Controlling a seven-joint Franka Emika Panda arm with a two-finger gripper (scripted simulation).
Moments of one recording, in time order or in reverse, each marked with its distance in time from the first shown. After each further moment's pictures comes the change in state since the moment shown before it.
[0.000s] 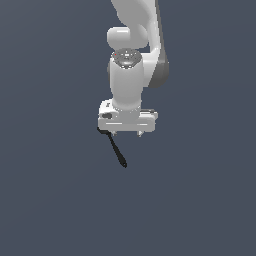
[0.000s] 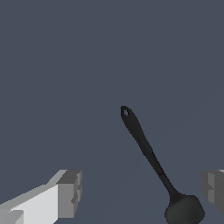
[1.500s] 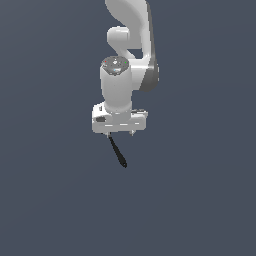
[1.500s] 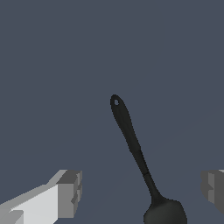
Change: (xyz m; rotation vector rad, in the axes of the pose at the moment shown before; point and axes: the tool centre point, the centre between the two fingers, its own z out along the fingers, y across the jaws) arm -0.016 0.029 0.021 -0.002 -0.015 -0.127
